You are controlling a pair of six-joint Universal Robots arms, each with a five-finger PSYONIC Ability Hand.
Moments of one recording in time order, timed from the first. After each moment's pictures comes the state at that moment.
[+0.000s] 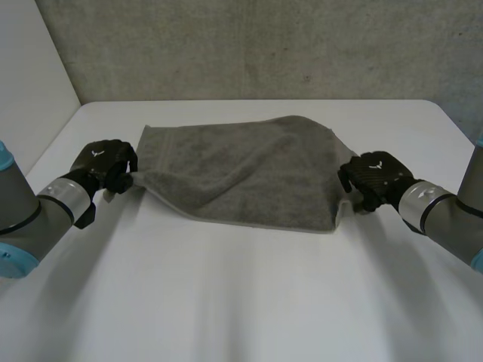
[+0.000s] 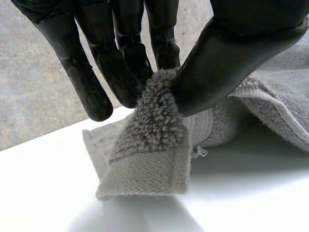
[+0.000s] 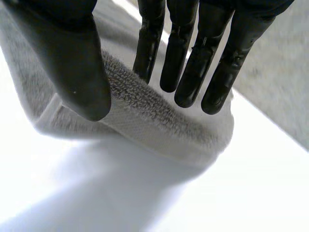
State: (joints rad) left arm 4.63 -2.11 -1.57 3.50 -1.17 3.23; right arm 1.73 -1.05 1.47 -0.03 1.16 2.63; left_hand 1.25 1.31 1.34 1.36 1.12; right_hand 0.79 0.80 0.80 0.80 0.60
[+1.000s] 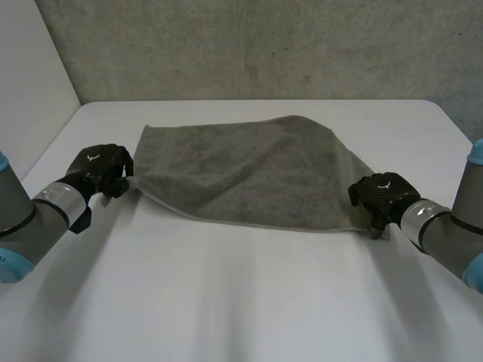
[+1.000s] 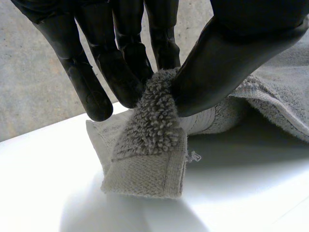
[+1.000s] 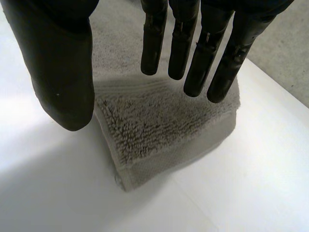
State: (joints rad) left arm 4.65 -2.09 -1.60 3.50 -1.17 3.23; right arm 1.74 -1.03 1.55 -0.04 1.29 2.60; left_hand 1.25 1.31 1.34 1.36 1.12; right_hand 0.58 0.59 0.59 0.59 0.38
